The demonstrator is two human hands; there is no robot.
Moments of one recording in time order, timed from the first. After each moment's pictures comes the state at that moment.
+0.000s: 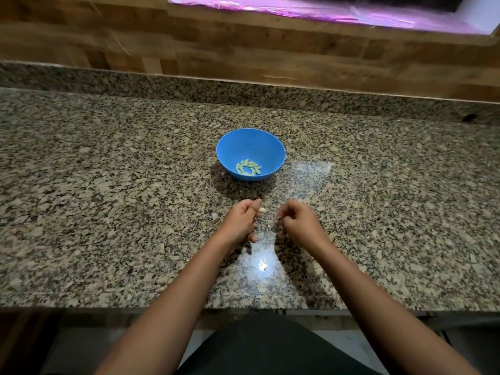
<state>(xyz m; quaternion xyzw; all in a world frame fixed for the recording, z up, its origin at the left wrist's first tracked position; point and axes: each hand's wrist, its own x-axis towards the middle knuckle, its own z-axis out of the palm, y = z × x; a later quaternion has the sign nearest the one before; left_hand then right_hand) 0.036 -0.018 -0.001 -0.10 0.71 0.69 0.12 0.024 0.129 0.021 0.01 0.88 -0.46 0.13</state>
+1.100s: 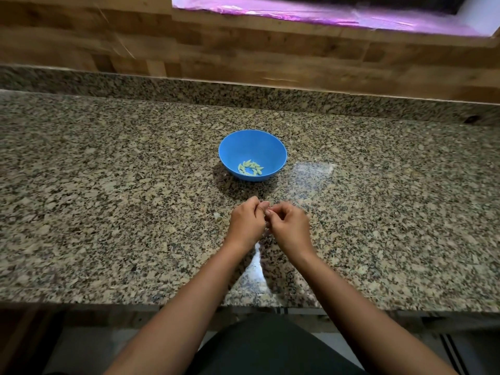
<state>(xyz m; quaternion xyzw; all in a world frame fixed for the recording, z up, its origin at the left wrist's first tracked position) 0.044 -0.001 0.005 -0.10 0.87 0.47 -0.06 0.041 0.099 0.011 0.01 0.85 -0.52 0.02</state>
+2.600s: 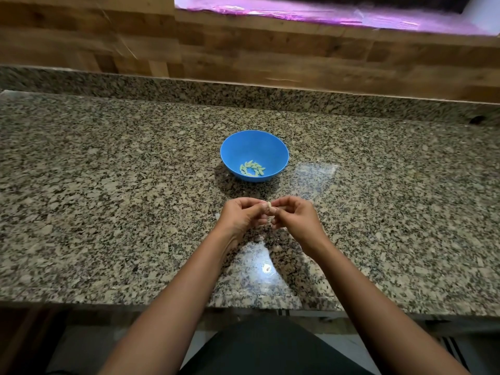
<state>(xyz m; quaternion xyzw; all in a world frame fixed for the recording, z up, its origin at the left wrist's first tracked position) 0.034 -0.019 0.014 -0.18 0.56 0.80 0.08 0.029 0.115 0.035 0.00 0.75 -0.65 0.14</state>
